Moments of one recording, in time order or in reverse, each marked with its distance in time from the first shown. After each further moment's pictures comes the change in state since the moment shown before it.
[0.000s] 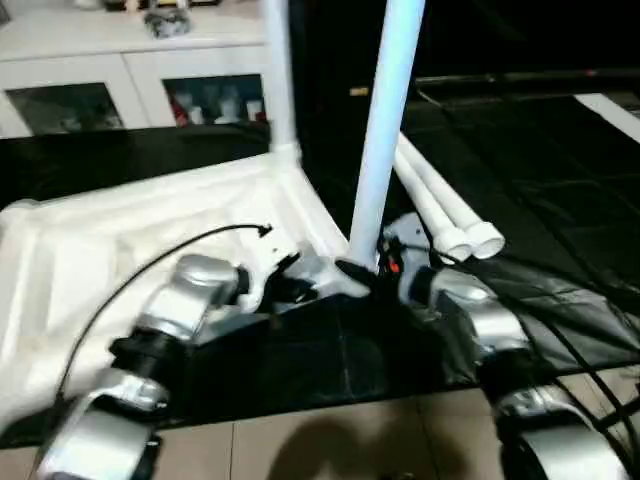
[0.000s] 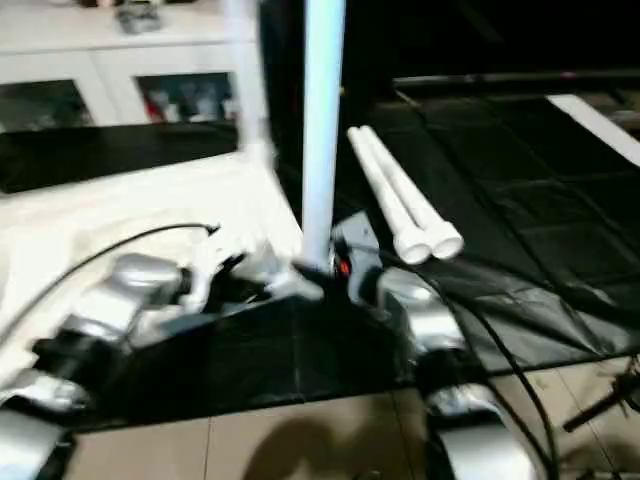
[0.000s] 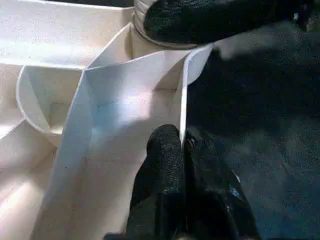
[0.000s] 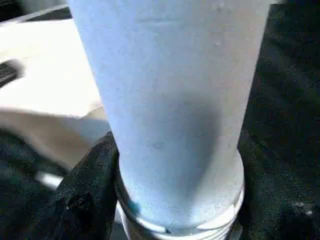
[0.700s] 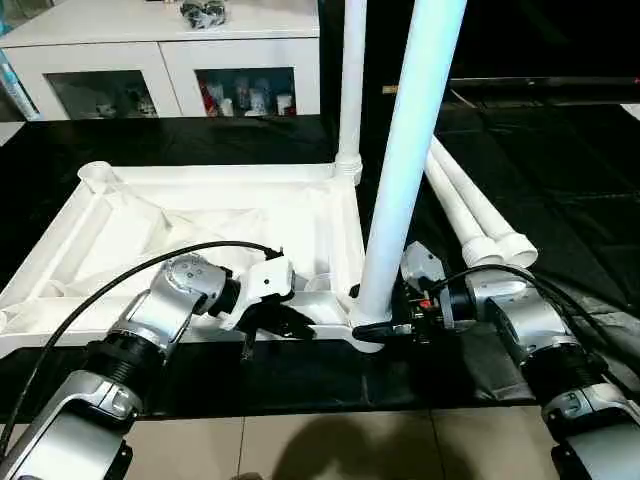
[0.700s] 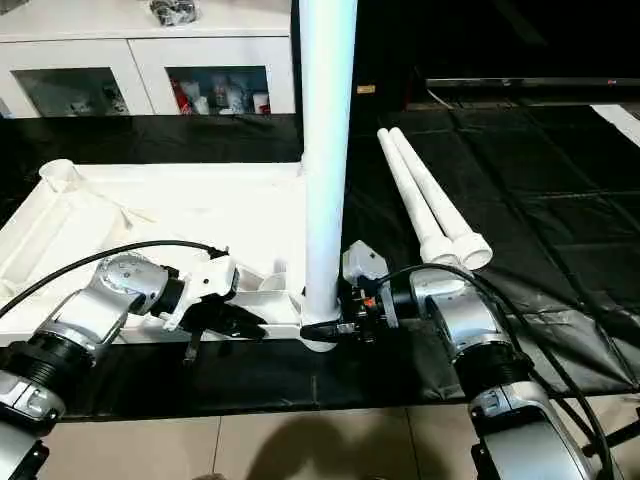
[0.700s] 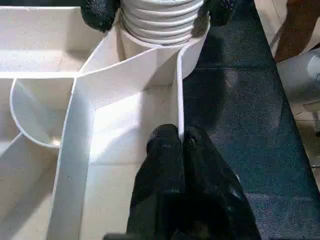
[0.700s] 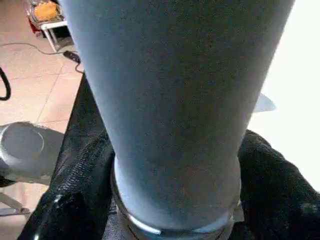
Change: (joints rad) left arm 0.025 0.189 -0.162 -0.006 0.008 -0.380 -0.450; right arm 0.059 -0.276 0.186 -0.130 0.025 -0.091 0.801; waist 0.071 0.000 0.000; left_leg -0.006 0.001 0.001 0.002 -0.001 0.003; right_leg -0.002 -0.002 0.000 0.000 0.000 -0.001
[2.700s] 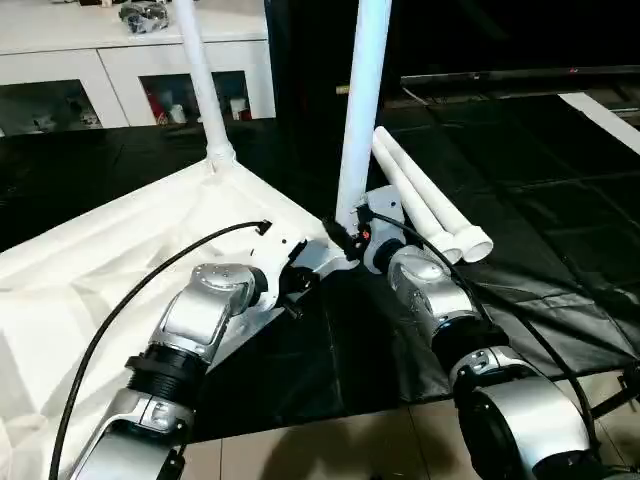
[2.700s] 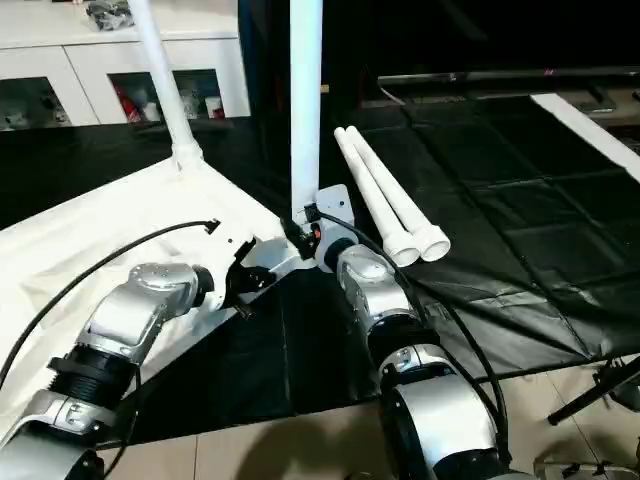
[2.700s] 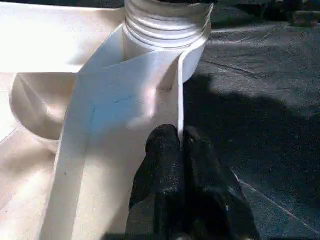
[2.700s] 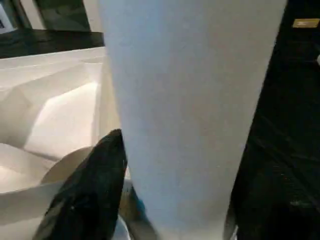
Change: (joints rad) left arm 0.045 -0.232 0.199 -0.189 0.011 0.572 0.651; right arm -0.221 0.374 -0.222 0.391 -0.048 -0.116 -1.000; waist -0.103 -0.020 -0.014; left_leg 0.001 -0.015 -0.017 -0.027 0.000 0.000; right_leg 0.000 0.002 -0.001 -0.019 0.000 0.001
